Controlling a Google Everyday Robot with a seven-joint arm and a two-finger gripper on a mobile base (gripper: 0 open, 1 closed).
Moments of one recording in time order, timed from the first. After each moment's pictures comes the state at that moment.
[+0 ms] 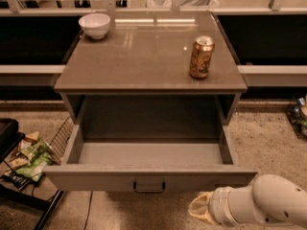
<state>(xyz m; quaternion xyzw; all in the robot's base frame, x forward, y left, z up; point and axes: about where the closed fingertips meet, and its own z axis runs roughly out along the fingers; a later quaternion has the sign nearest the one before) 0.346 -0.128 0.561 -0.56 0.76 0.19 0.27</state>
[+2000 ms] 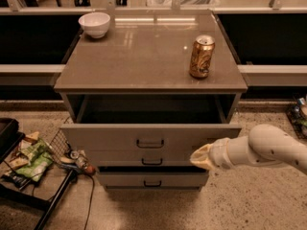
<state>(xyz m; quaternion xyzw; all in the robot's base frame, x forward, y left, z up) 0.510 -0.159 0.578 -0.55 0.74 0.18 0.33</state>
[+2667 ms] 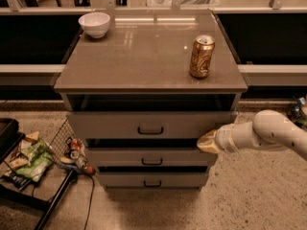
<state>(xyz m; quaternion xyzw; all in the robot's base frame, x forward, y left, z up) 0.573 -0.194 0.572 -0.55 0.75 0.17 0.34</state>
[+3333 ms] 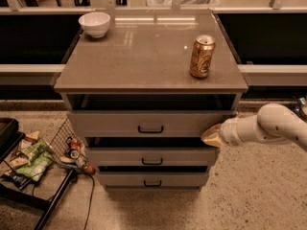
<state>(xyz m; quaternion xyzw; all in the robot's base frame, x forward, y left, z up) 0.592 -0.214 0.585 -0.54 0.75 0.16 0.35</state>
